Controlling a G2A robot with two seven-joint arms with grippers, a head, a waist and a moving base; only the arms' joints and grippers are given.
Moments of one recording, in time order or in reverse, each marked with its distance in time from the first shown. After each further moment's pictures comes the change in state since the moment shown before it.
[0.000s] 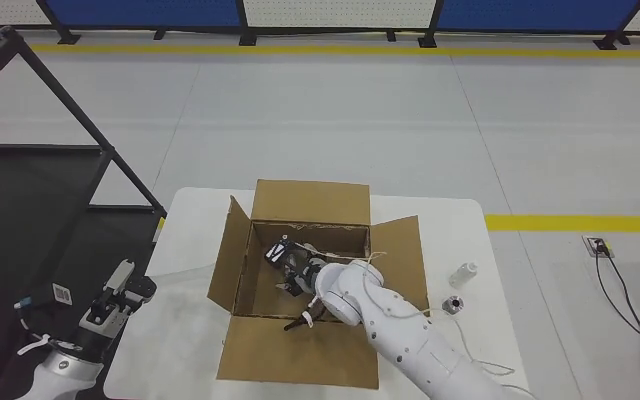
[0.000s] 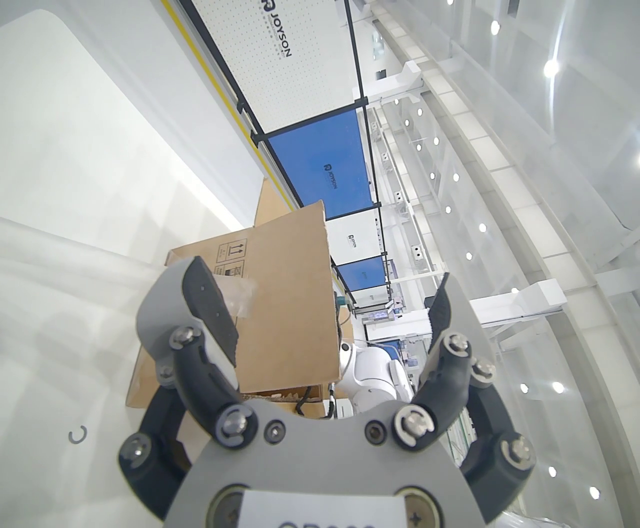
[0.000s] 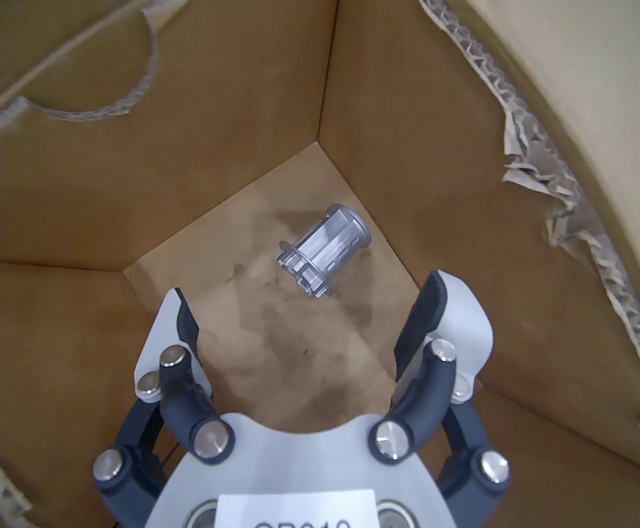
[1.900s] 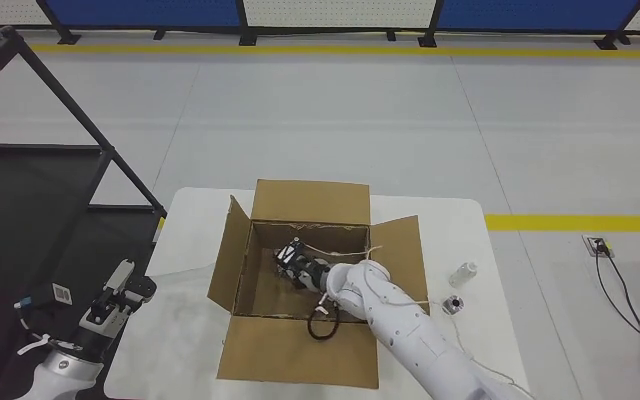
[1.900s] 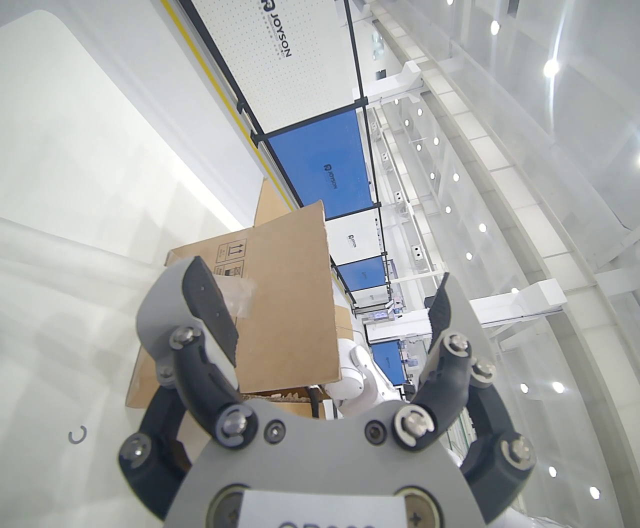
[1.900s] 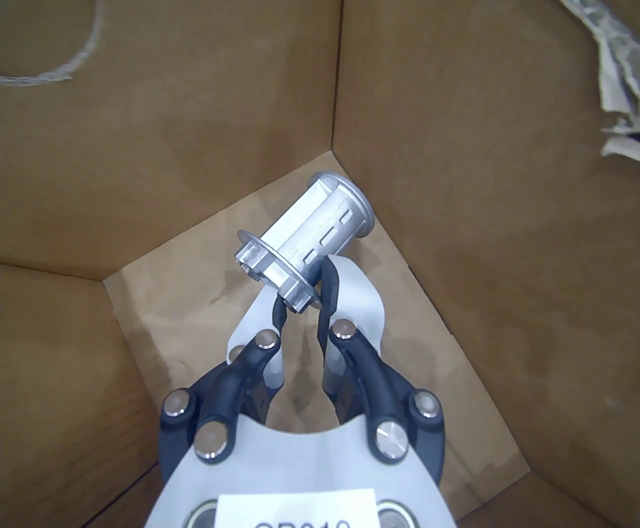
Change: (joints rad) left arm 0.000 0.000 0.000 0.000 0.000 0.000 0.000; right arm -0.017 -0.041 0.081 0.244 -0.069 -0.219 -0.367
